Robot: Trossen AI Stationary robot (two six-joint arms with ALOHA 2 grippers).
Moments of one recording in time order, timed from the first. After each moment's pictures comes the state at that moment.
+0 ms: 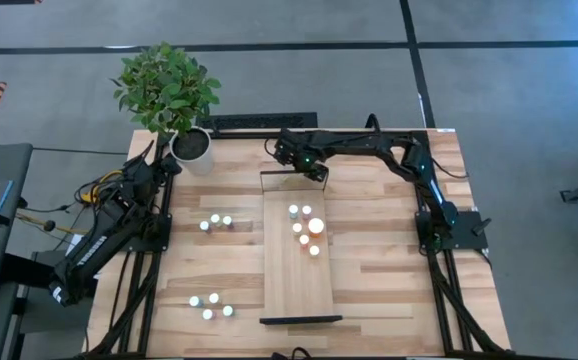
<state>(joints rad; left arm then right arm) 0.91 0.01 0.16 -0.52 -0.50 -0.74 -0.42 2.22 1.71 -0.66 0.08 1.55</state>
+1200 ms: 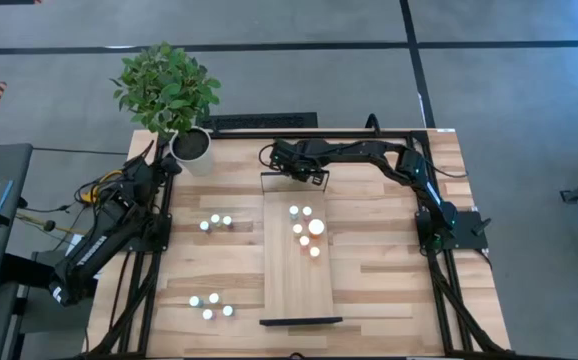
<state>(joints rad) 0.91 0.01 0.16 -0.52 -0.50 -0.74 -0.36 2.27 1.72 -0.66 0.13 1.46</state>
